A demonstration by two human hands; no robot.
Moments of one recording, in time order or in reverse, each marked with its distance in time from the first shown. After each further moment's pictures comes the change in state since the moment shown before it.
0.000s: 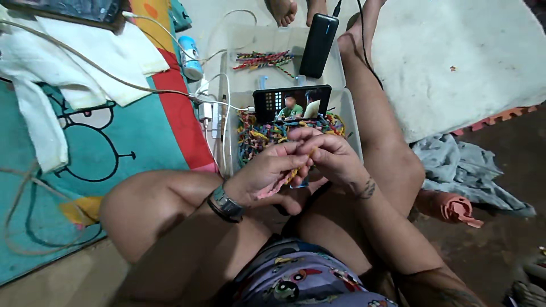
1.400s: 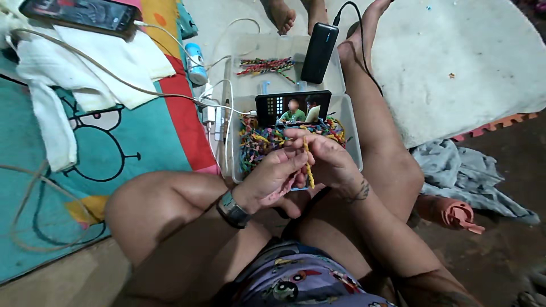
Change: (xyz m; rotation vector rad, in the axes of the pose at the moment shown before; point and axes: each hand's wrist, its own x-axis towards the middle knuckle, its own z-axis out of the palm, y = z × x) left_hand 0.002 -0.013 0.011 -0.016 0.123 0.095; right_hand 0.004 0.002 0.010 0.244 0.043 0.146
